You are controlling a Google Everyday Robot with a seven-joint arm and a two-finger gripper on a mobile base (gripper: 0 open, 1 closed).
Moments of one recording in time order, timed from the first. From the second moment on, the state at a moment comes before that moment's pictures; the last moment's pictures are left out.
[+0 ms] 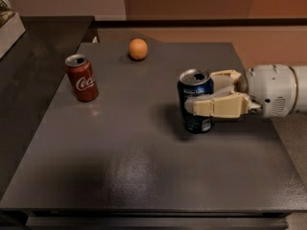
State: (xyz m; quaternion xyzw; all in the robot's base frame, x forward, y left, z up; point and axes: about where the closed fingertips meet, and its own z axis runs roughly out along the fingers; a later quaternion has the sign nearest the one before) arm 0.431 -0.085 0.961 -0.46 0.62 0.43 0.47
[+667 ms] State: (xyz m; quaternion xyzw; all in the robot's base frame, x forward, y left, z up) arm 0.438 -0.105 0.952 -0.43 0.60 0.45 0.50
